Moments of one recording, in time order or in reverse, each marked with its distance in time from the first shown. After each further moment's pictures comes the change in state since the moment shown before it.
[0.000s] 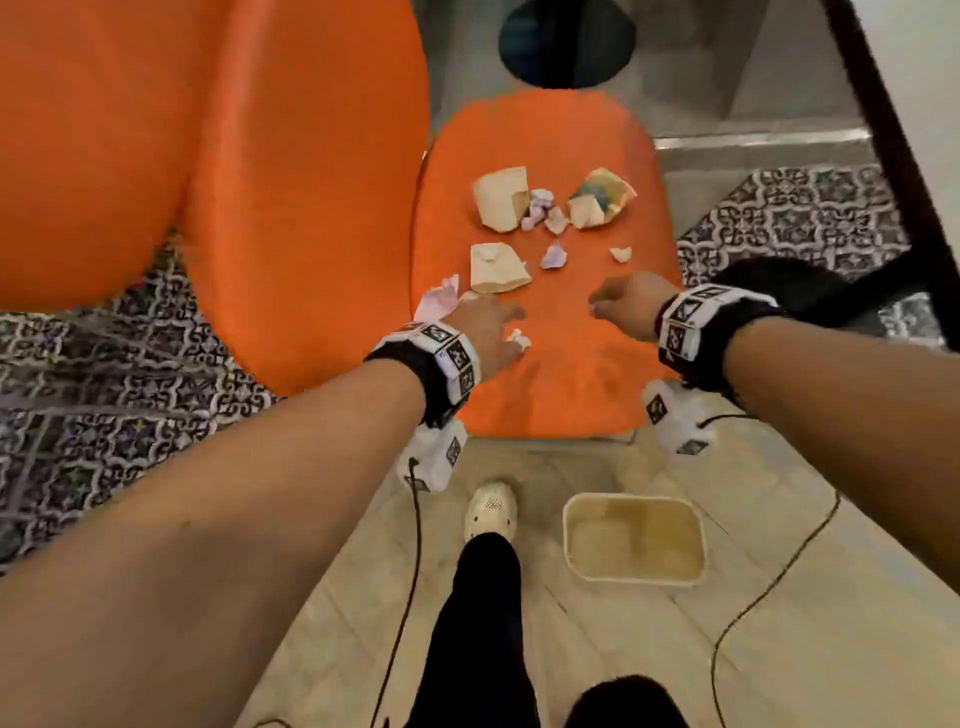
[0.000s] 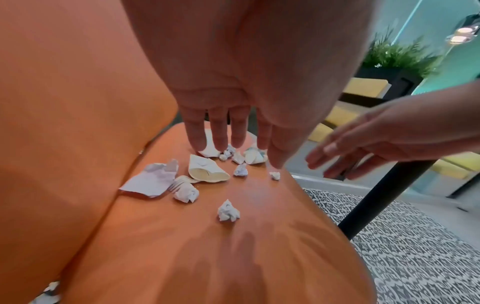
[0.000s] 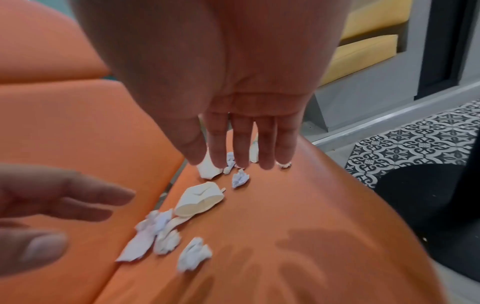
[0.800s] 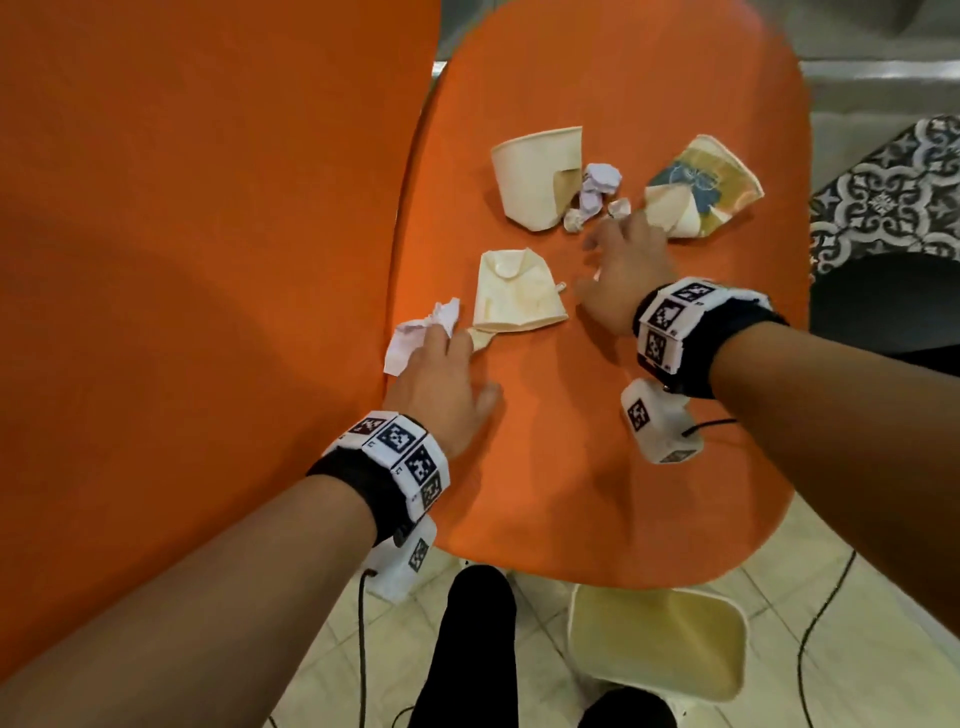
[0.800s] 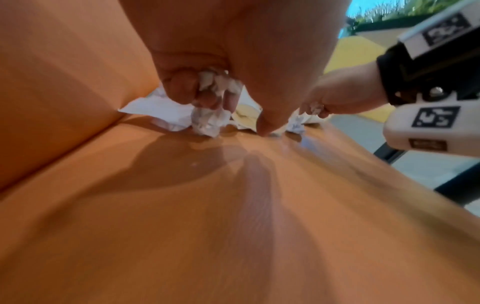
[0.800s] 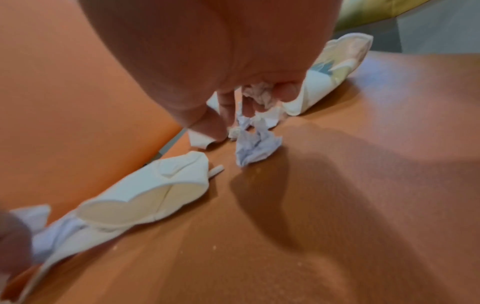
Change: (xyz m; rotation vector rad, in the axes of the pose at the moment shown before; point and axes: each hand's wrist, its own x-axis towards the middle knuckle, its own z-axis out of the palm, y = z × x) left_hand 0.105 -0.069 0.055 -0.058 0.155 -0.358; right_hand 0.194 -0.016 0.040 -0.025 0.172 -0.119
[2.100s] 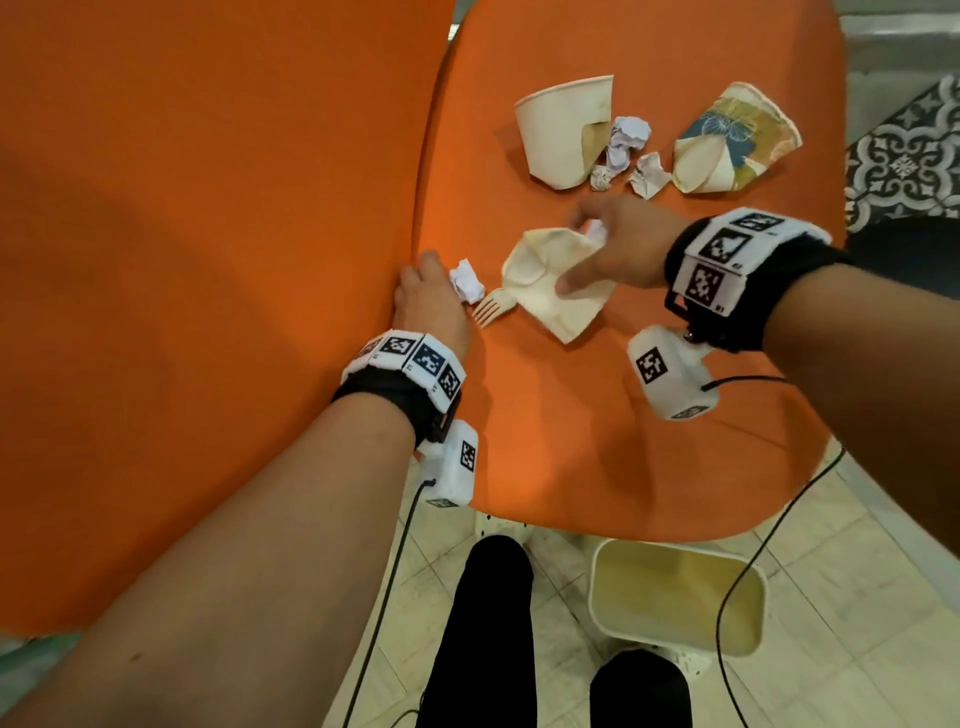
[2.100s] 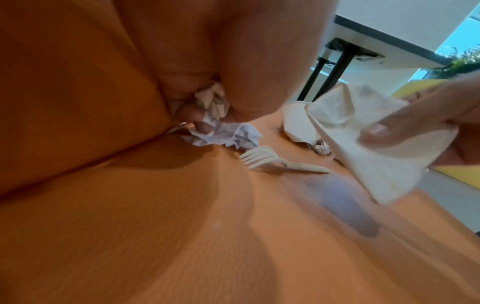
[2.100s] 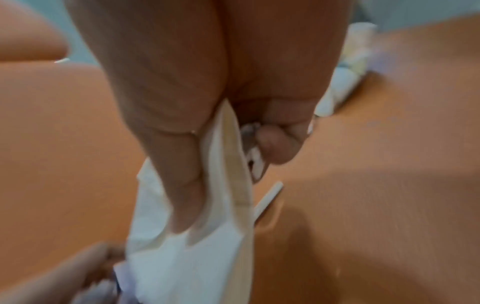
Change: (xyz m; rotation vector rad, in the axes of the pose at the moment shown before) left_hand 0.037 -0.025 0.001 -0.283 0.206 -0.285; right_hand -0.018 -0.035 -0.024 0.188 -0.373 -0.007
